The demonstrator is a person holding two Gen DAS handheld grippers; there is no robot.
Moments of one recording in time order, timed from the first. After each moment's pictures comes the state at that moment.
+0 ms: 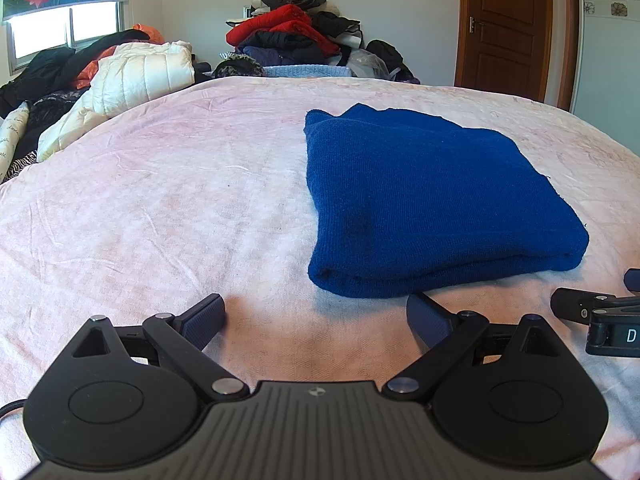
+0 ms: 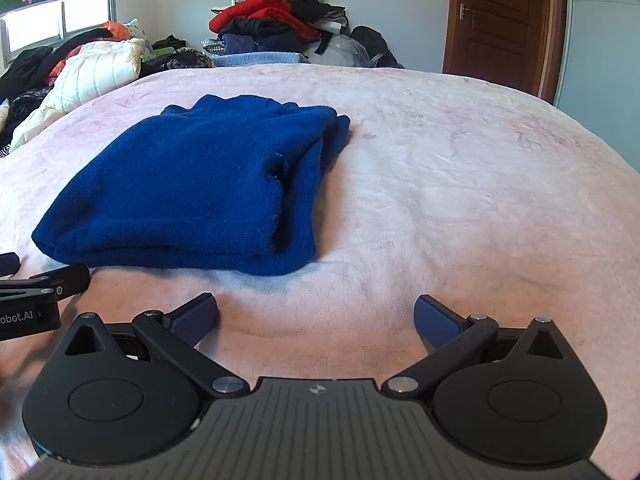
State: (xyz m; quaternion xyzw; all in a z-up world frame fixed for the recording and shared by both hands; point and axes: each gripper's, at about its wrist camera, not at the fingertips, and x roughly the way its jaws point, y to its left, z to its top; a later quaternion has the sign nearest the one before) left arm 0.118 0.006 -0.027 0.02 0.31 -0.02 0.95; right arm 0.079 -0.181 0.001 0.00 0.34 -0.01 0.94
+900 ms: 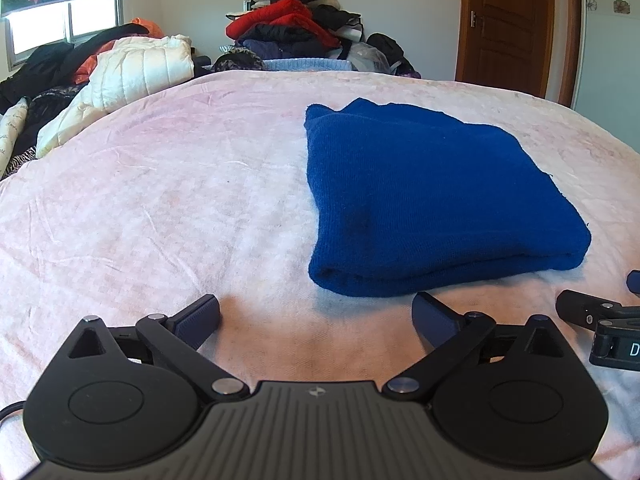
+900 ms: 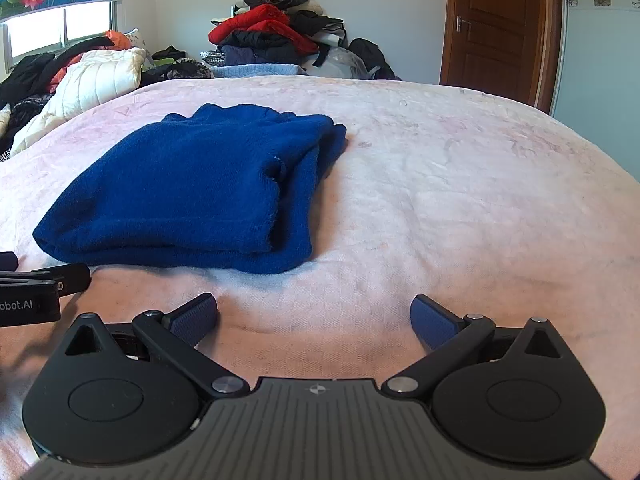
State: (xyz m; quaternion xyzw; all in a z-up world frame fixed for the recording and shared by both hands) left arm 0.124 0.004 -0.027 0.02 0.32 -0.02 0.95; right arm 0.070 -0.186 -0.001 0.00 0.32 -0.02 0.95
